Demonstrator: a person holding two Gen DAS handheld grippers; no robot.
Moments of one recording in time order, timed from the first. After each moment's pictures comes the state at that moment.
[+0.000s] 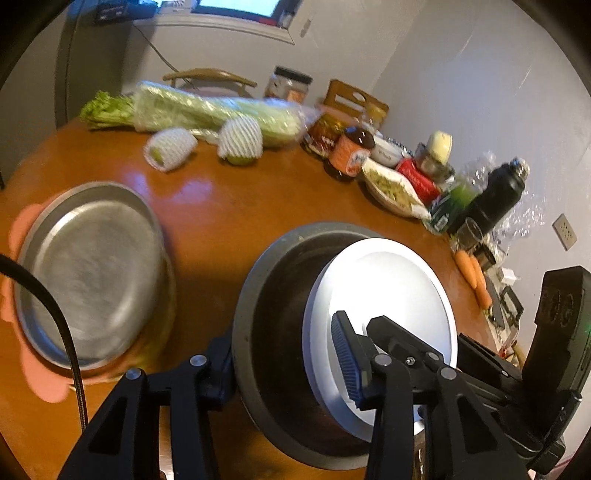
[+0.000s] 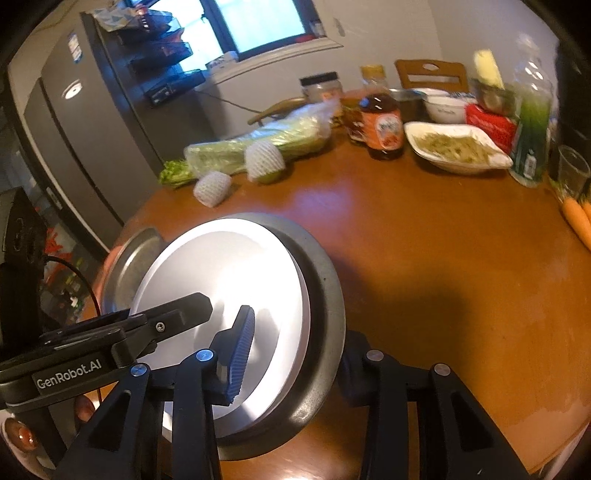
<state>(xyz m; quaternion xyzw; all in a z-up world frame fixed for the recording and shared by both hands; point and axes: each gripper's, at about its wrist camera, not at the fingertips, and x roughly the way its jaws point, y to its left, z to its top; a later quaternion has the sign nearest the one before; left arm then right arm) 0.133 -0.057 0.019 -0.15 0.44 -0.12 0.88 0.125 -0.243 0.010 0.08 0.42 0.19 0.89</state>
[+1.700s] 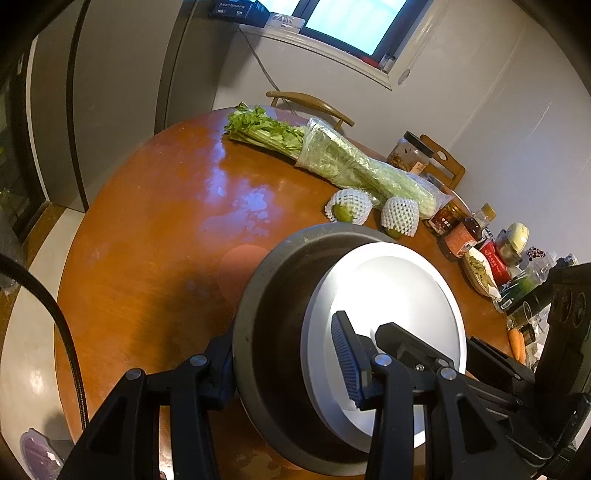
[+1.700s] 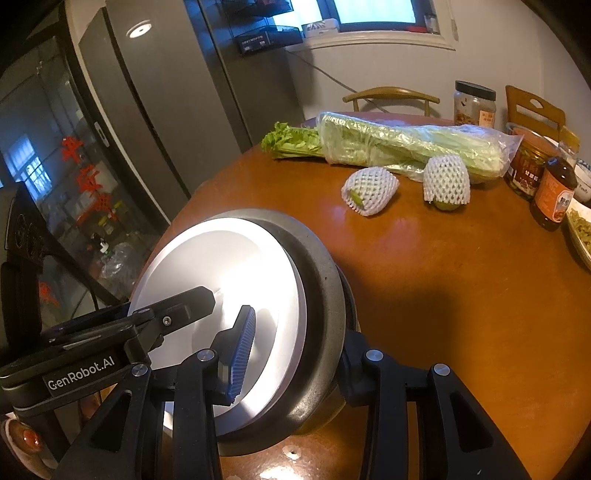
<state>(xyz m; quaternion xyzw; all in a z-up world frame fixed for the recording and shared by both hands) 0.135 0.121 0.016 -0.21 0.42 0.01 0.88 0.175 -0.048 0.021 0.00 0.43 0.30 0.85</state>
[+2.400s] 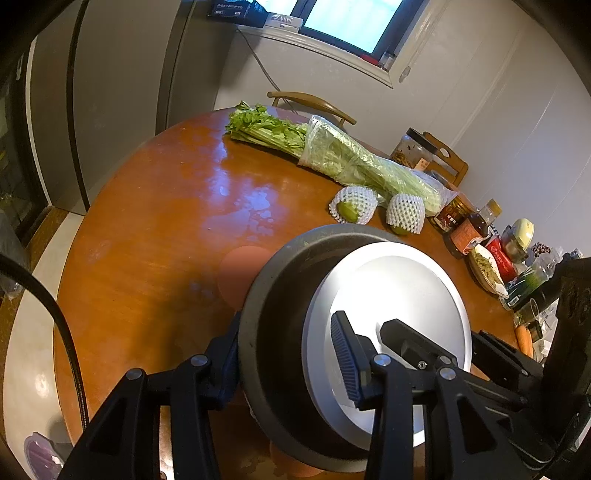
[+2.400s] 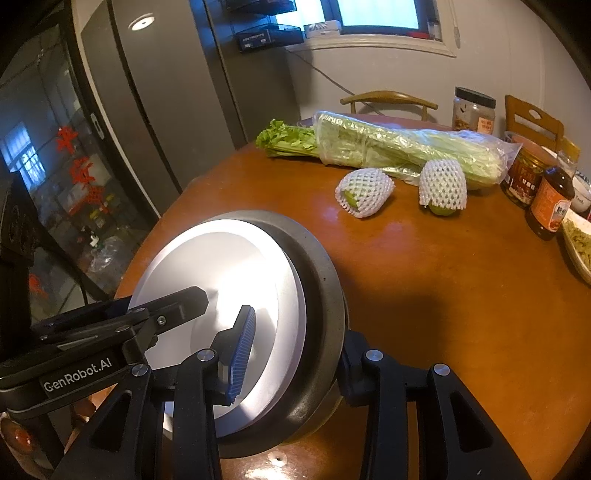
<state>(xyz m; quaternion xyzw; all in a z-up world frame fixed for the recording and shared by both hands) 0.138 0.119 0.010 -0.20 0.42 0.02 0.89 0.175 -0.043 0.017 -0.03 0.42 0.29 0.86</state>
